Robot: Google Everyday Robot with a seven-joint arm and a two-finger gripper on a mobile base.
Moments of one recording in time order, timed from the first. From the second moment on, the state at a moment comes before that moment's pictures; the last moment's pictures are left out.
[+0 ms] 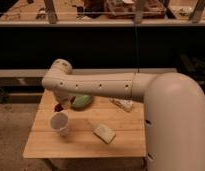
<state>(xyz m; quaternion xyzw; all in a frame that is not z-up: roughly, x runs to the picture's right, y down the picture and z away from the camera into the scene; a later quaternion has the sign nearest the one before) -0.187 0.059 0.751 -0.21 -0.10 -0.14 0.96</state>
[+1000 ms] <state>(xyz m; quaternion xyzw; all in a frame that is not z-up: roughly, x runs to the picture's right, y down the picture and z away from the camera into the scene) -0.191 0.050 0.739 -0.23 -0.16 -0.12 0.95</state>
